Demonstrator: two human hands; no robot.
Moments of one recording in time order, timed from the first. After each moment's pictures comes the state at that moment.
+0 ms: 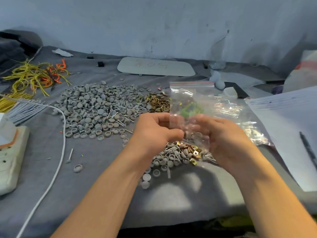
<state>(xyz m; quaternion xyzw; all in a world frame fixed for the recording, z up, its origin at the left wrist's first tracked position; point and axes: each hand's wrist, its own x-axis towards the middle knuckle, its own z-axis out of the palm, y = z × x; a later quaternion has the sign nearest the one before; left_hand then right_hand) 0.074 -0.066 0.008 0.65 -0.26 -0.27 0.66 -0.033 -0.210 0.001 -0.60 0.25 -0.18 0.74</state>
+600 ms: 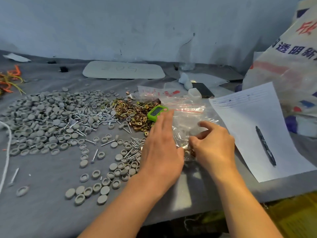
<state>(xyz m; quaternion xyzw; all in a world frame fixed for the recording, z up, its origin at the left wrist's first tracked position) -0.006 -0.152 -0.028 0.80 -0.44 0.04 0.40 -0.091 -0.260 -0.015 -0.77 0.50 -0.29 0.27</state>
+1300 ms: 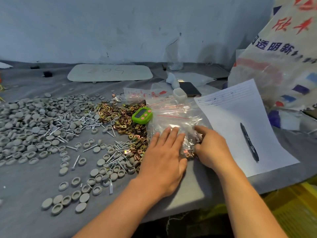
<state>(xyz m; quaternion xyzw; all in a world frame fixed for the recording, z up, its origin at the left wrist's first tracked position) -0.018 -0.183 -0.064 0.77 -0.61 0.08 0.17 -0.125 -0.316 -0.037 -0.83 0.47 -0.17 0.24</state>
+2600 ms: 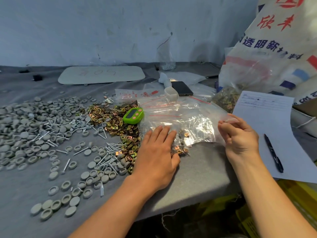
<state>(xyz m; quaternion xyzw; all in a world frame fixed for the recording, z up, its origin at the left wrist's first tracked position) -0.023 -0.203 -0.068 0.77 -0.60 0.09 0.20 -0.182 -0.375 -0.038 -0.39 0.35 -0.56 0.64</state>
